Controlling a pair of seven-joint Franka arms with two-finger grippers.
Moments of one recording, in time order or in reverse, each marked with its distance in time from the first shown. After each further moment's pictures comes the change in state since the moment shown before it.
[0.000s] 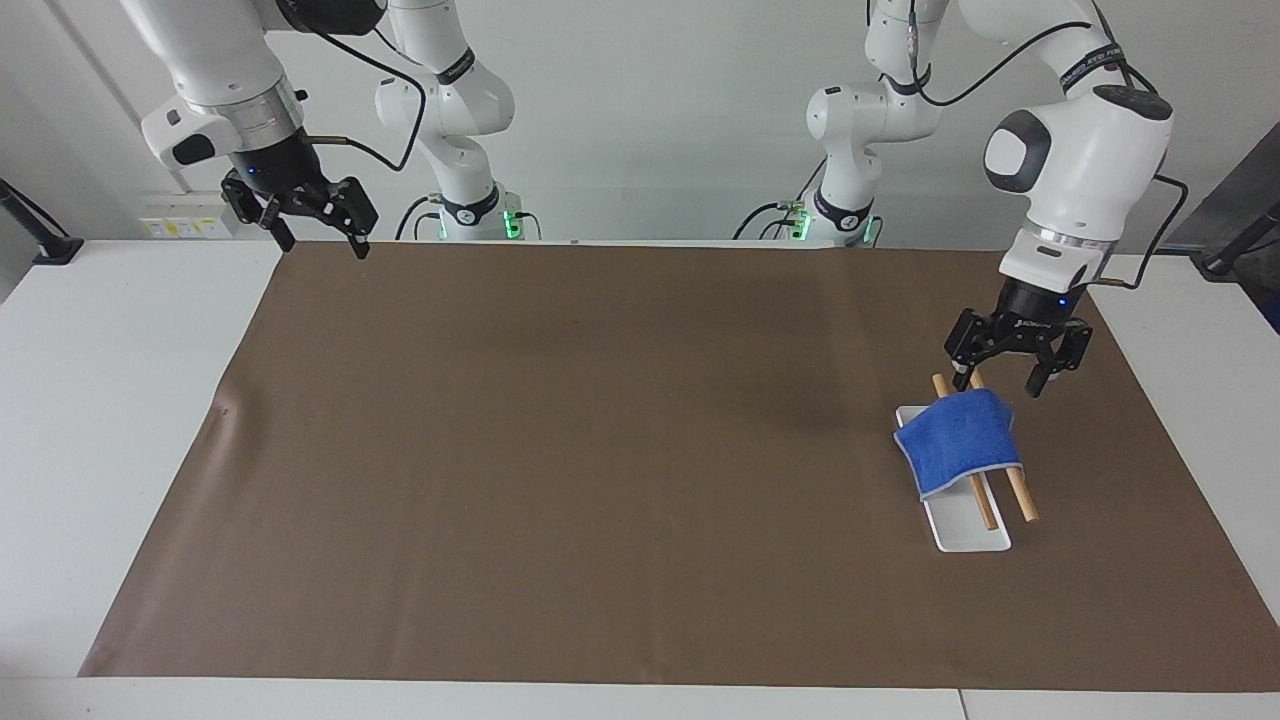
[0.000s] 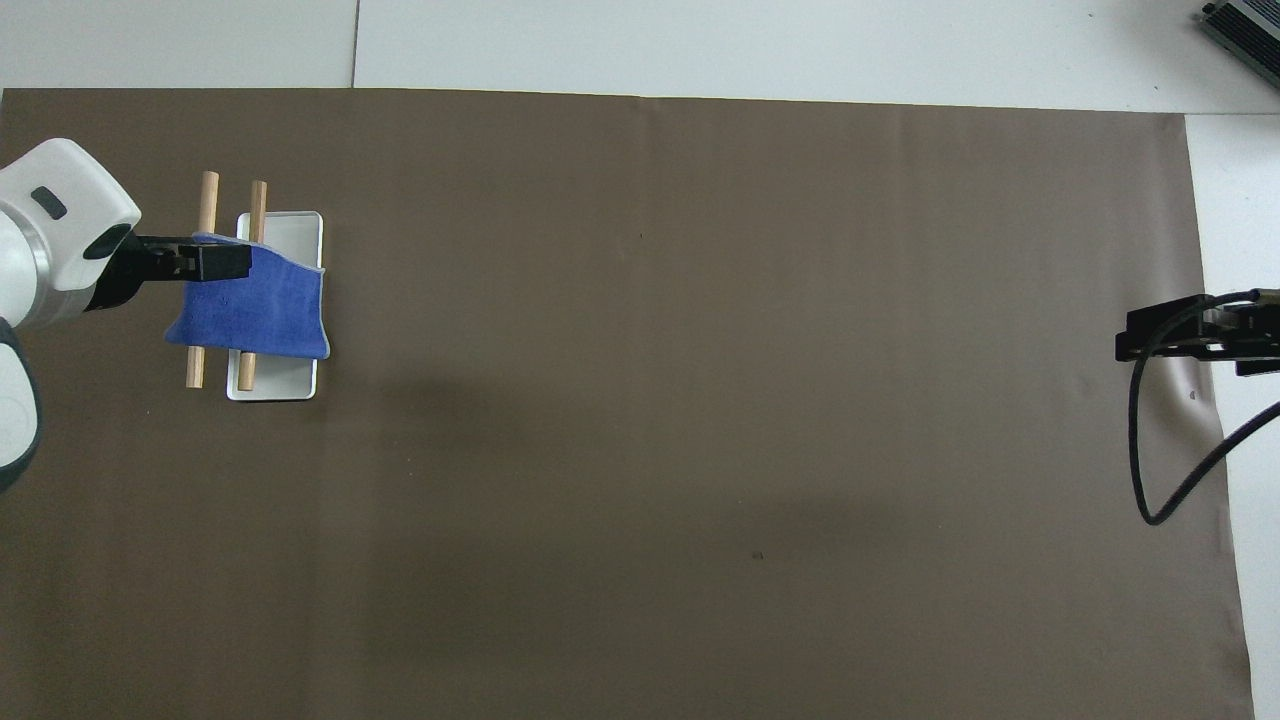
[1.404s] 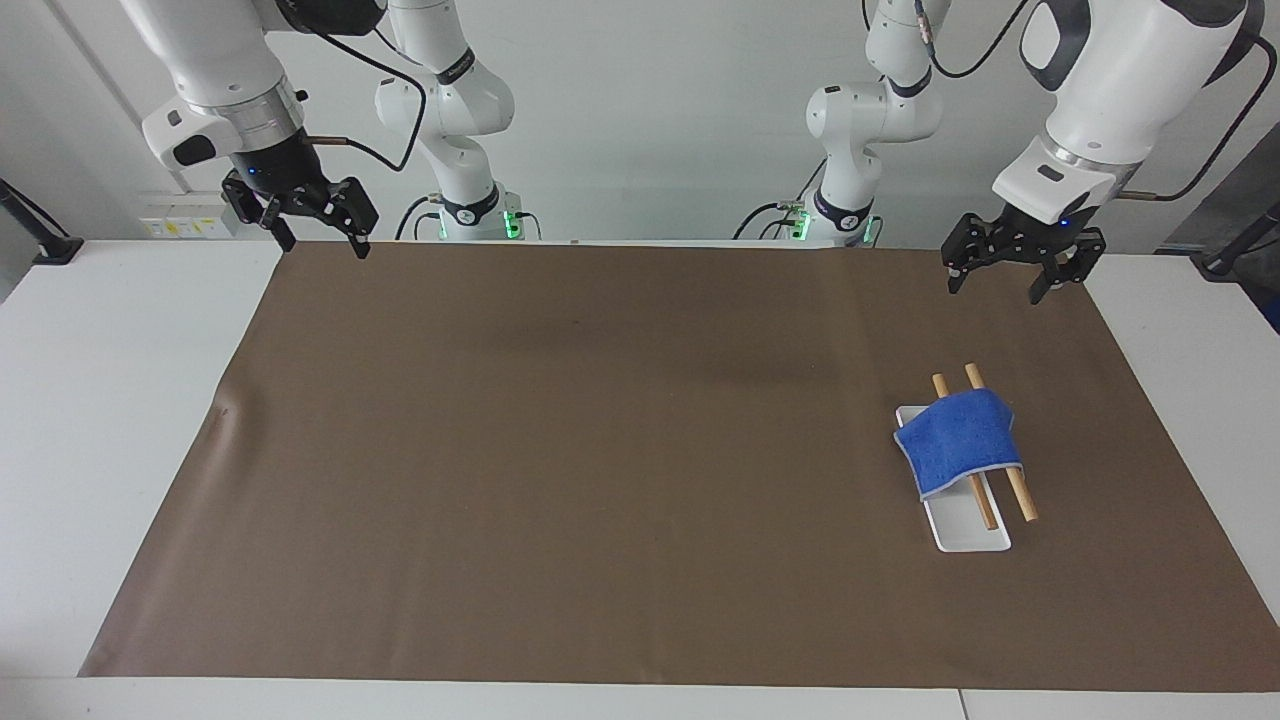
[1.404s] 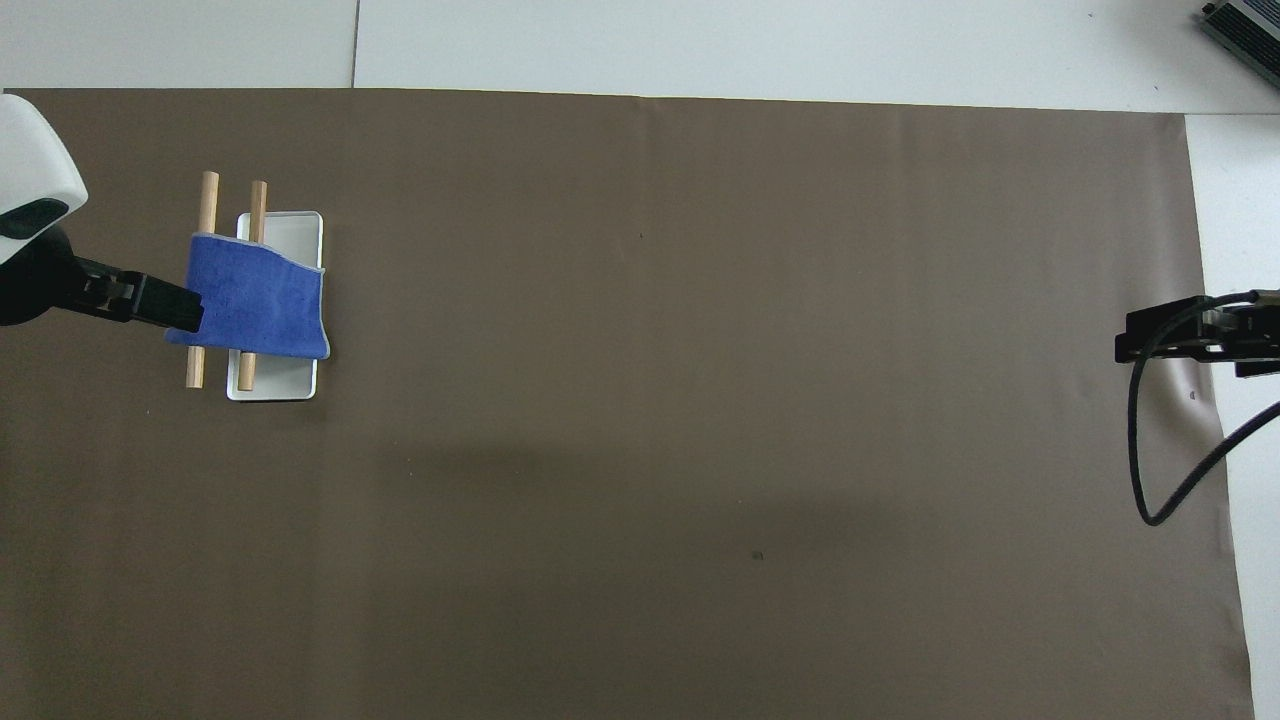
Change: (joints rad) left arm -0.016 0.056 -0.029 0.379 0.082 -0.634 0.015; right arm 0.000 0.000 0.000 0.000 0.000 -0.002 0.000
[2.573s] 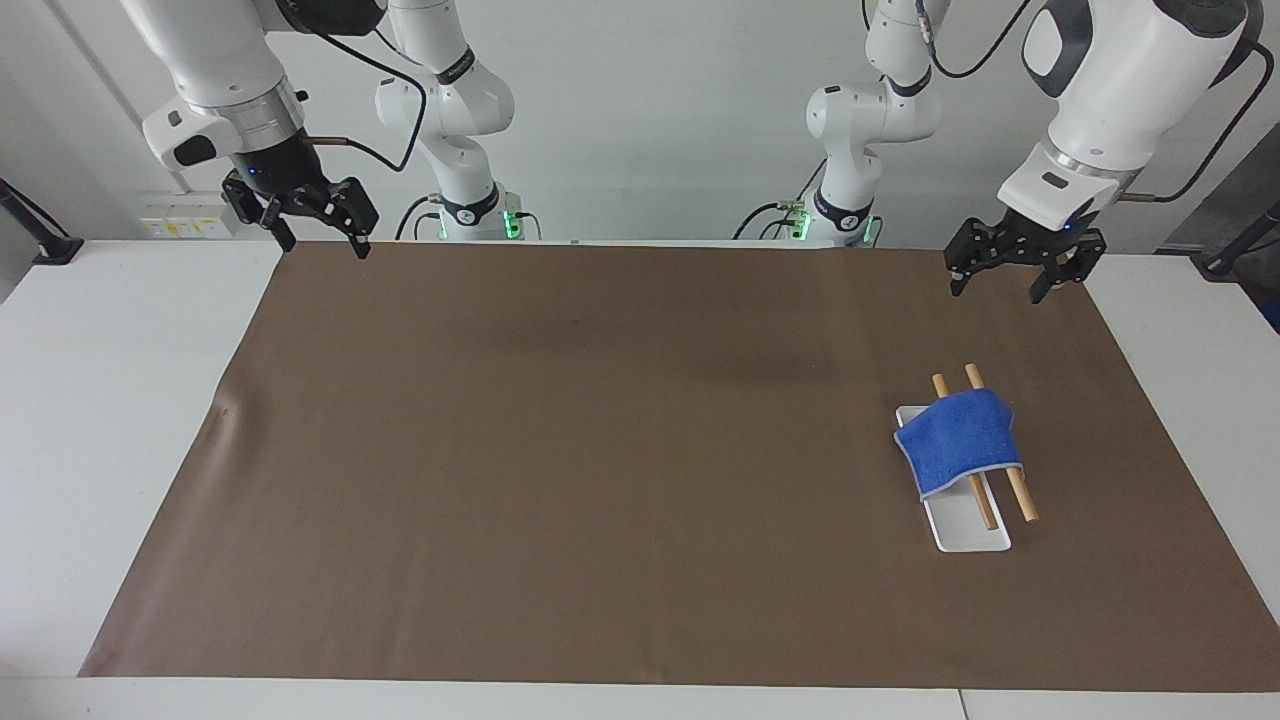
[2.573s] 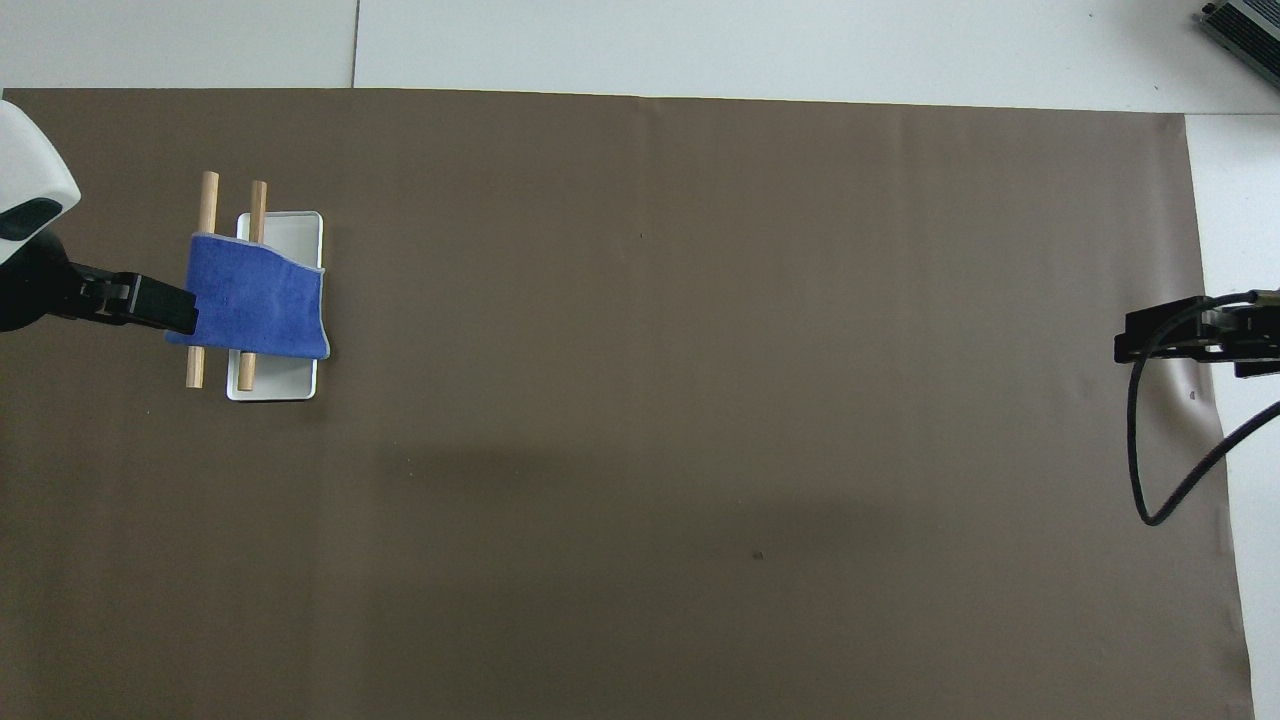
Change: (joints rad) left arm 0.002 -0.007 0.011 -0.012 0.000 0.008 -0.061; right arm 0.000 0.000 0.000 -0.001 0.000 0.000 0.000
